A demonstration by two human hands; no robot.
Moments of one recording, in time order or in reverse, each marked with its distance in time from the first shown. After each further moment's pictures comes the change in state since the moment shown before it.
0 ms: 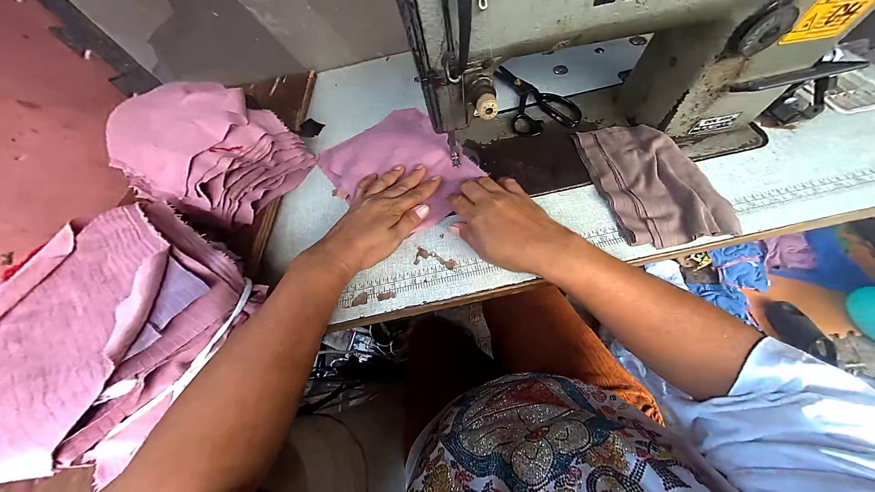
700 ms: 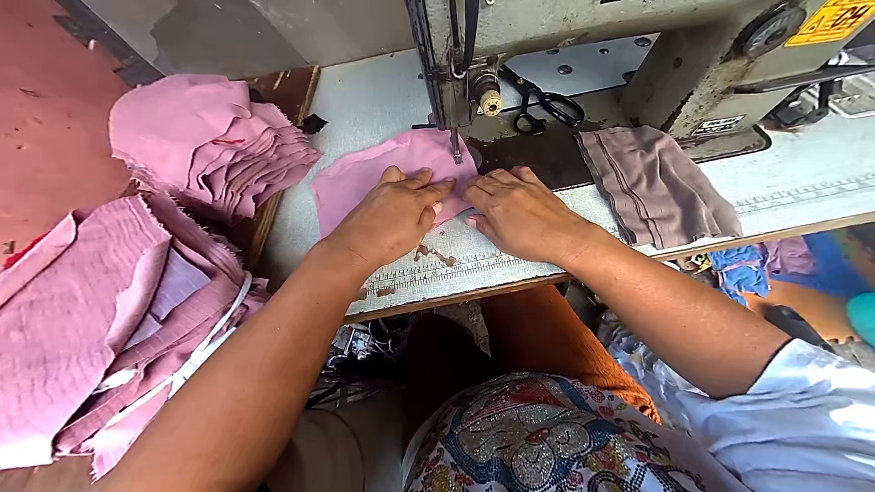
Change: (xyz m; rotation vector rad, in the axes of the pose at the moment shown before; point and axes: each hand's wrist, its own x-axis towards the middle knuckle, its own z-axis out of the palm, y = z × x) left_hand 0.011 0.035 -0.013 0.121 0.003 0.047; right_hand -0.007 0.024 -0.001 -0.048 0.052 -0.077
